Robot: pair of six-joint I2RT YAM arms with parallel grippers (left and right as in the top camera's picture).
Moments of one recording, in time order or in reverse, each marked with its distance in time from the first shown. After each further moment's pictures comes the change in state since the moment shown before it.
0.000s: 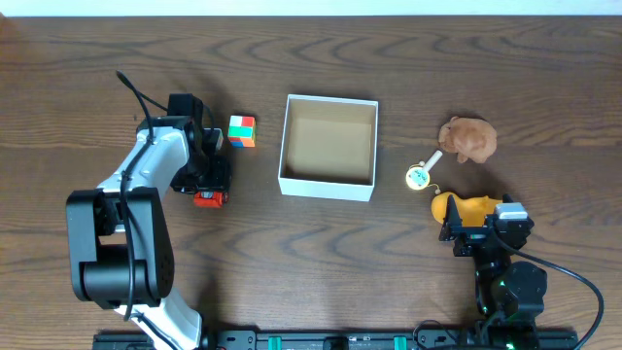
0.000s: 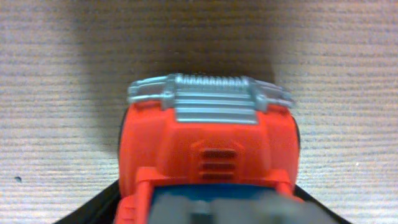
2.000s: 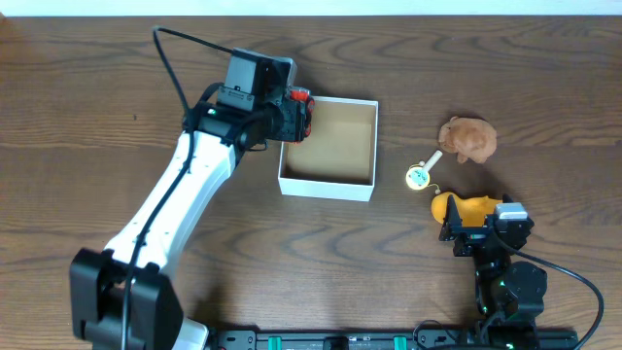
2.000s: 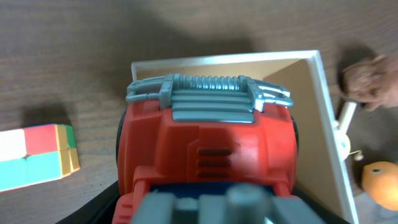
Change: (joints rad) left arm -0.353 -0.198 0.189 0.218 0.174 -0.259; right arm 0.000 0.000 0.000 0.000 0.000 0.000
